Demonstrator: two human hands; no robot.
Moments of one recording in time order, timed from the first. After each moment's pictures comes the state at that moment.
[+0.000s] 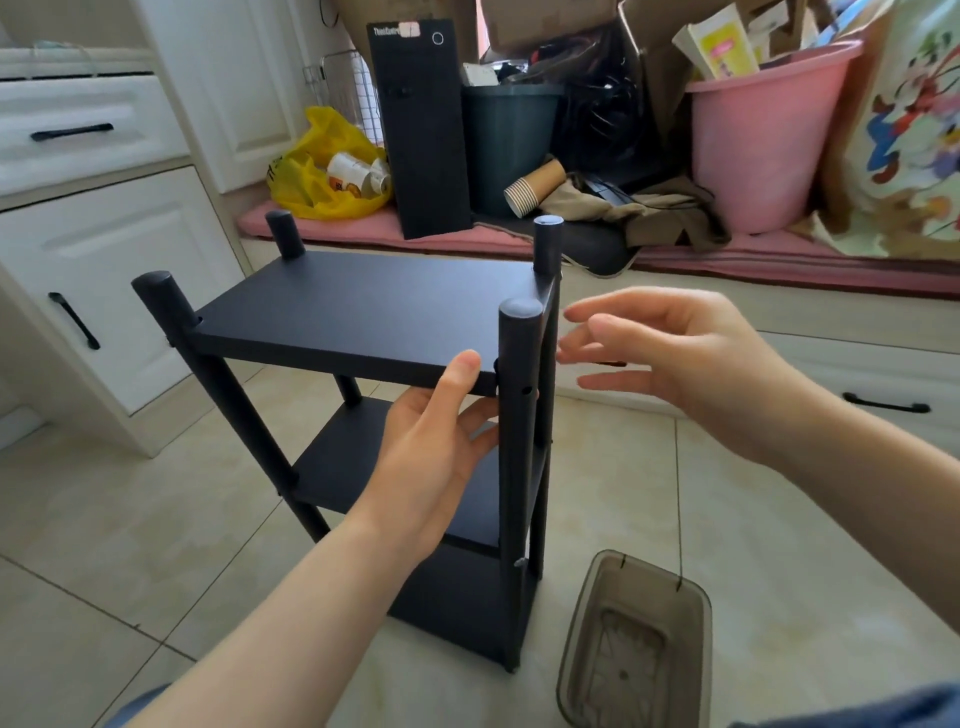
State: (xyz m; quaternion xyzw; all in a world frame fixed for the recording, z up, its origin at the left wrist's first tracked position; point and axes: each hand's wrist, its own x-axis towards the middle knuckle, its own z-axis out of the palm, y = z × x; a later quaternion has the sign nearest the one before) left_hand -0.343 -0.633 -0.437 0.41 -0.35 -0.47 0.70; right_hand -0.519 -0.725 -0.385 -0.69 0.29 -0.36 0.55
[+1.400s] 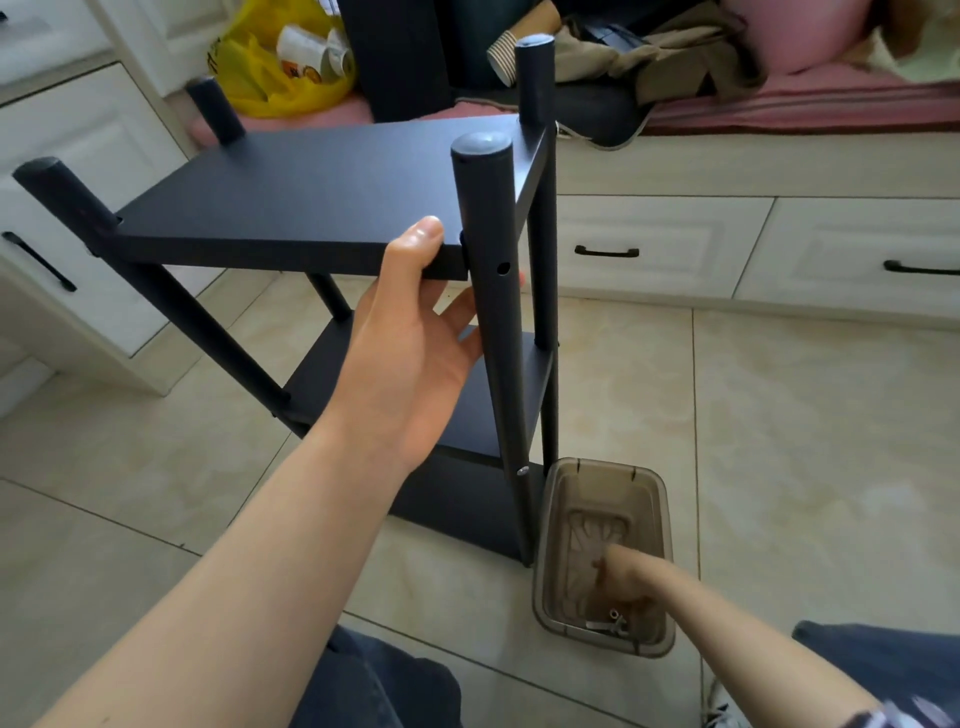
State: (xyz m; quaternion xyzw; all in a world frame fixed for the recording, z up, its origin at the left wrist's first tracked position) left_hand -0.350 -0.635 -0.433 0.40 -0.32 -0.51 0.69; right_hand -0.522 -0.697 -0.767 -0.69 0.51 0.32 0.39
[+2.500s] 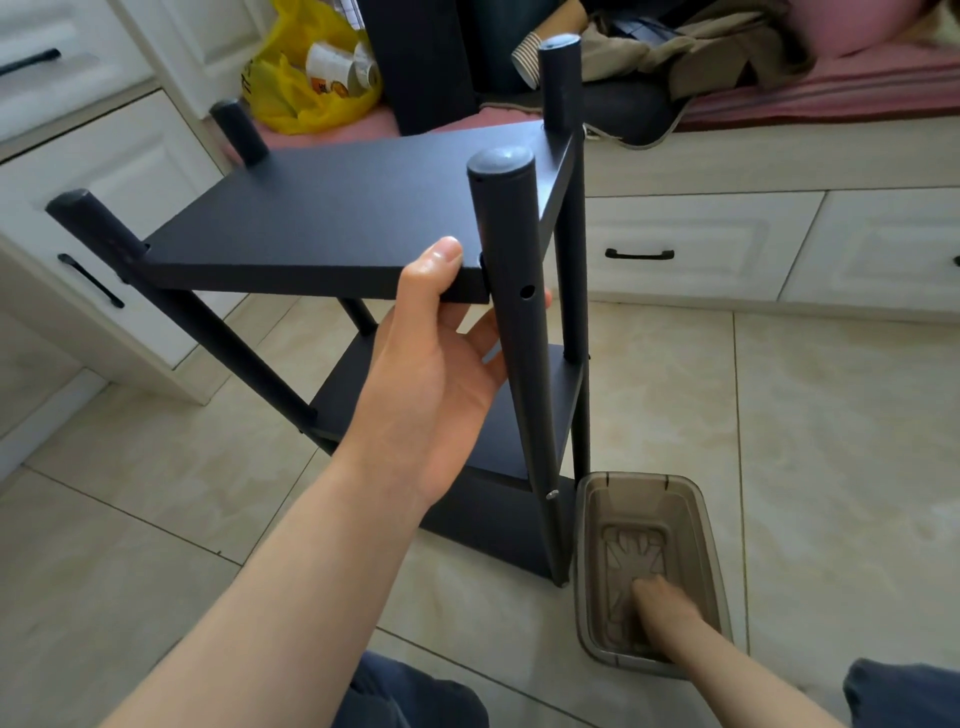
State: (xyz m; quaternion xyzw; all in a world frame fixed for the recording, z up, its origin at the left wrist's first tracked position) left_hand -0.349 -0.638 -0.435 0.40 -0.33 -0.51 0.69; right_hand -0.525 -0.684 -0.836 -0.78 0.52 0.25 0.26
